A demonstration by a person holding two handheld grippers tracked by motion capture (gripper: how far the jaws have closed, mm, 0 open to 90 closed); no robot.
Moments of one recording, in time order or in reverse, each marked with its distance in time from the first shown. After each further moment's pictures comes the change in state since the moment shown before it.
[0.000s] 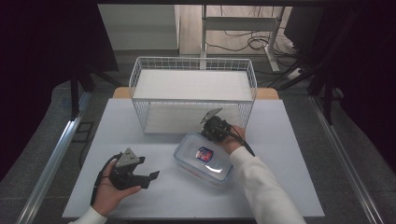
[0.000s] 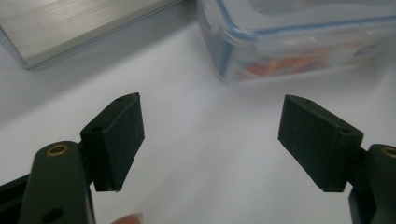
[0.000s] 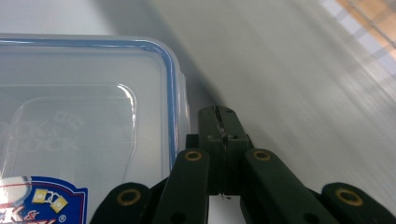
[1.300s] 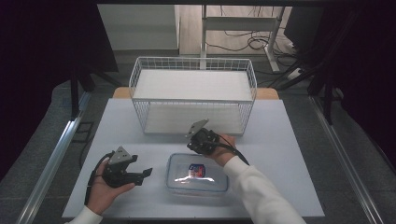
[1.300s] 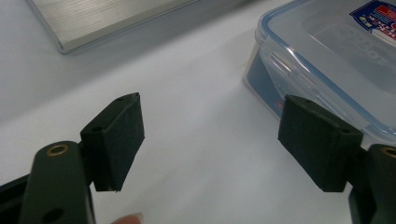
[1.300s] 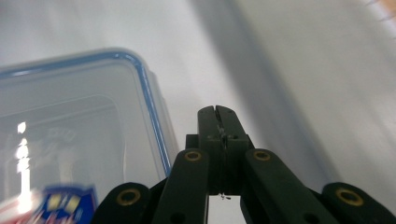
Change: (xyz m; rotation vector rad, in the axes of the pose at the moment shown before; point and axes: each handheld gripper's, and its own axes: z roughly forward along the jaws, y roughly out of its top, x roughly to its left) left arm 0.015 -0.007 -0.005 -0.003 0.039 -0.049; right arm 0.058 0.015 -0.017 -0.039 0.124 -0.147
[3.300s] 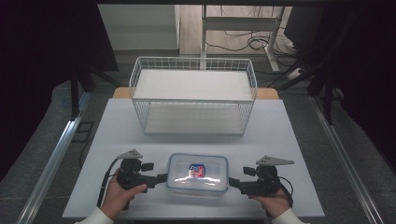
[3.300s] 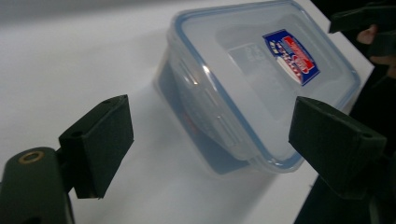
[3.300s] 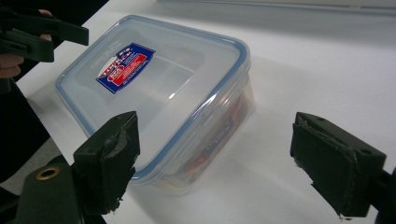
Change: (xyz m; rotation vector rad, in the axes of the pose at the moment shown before) left arm -0.022 0.009 0.023 0.032 -0.292 -0.241; right arm 0.052 -0.164 -0.105 -0.295 -0.004 0.707
